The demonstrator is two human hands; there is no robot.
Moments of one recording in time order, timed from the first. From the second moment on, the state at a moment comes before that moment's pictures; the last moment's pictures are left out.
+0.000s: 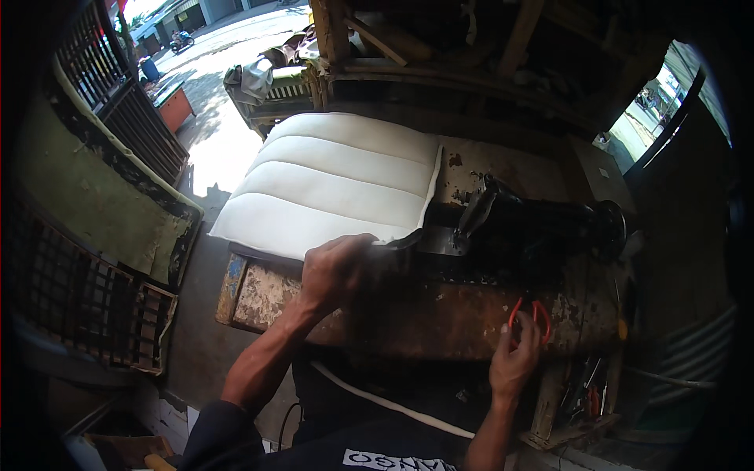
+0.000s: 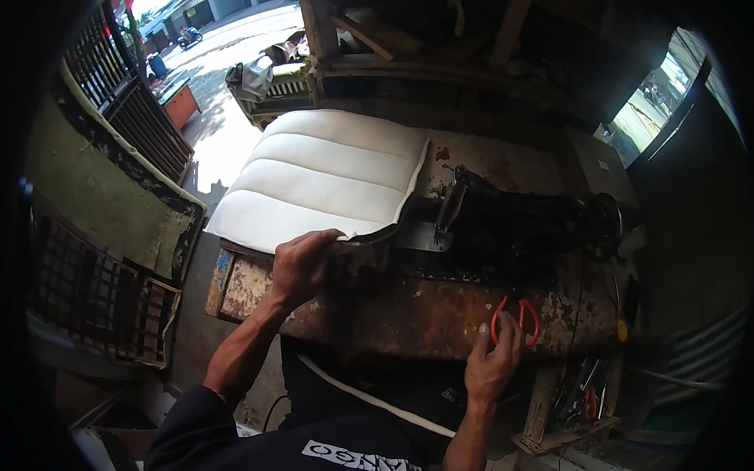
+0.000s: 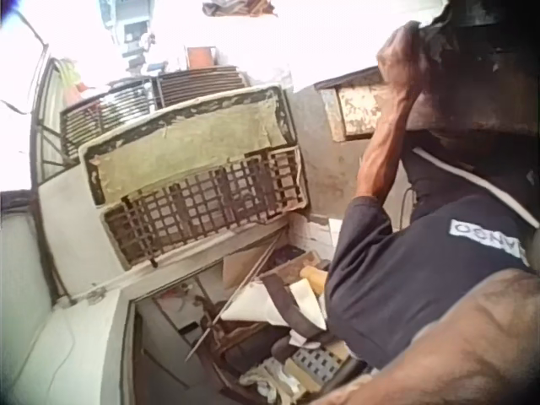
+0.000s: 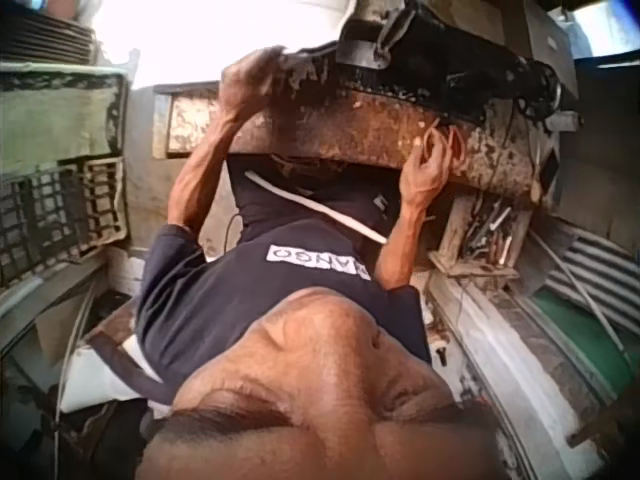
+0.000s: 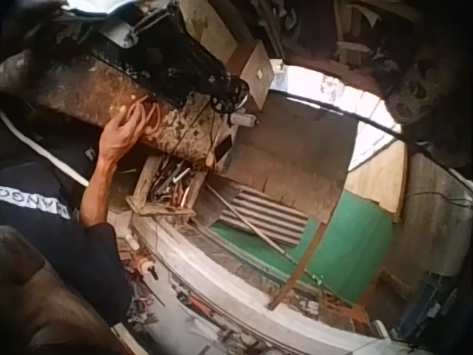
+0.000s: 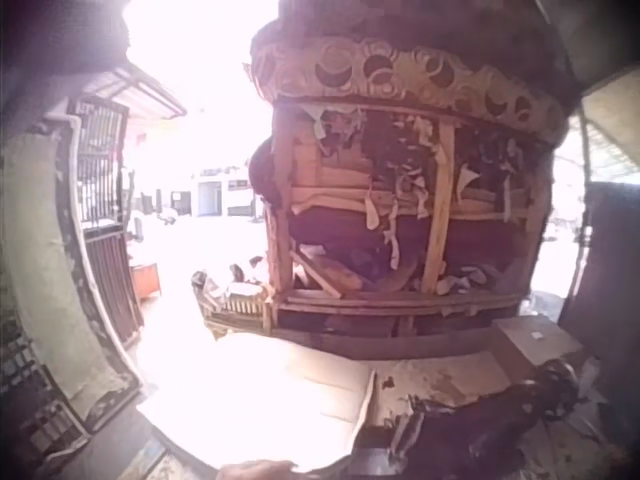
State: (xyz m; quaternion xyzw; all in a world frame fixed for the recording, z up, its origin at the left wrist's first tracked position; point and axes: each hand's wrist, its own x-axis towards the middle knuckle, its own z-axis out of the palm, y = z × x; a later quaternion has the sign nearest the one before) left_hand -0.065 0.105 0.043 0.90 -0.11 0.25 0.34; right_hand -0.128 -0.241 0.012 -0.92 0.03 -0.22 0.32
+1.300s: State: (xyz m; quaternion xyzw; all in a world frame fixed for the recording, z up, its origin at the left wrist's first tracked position) left_hand -0.179 0.158 0.193 0.83 -0.23 0.50 0.05; right_hand -0.114 -0.078 0.150 -0.72 -0.31 -0.20 0.58
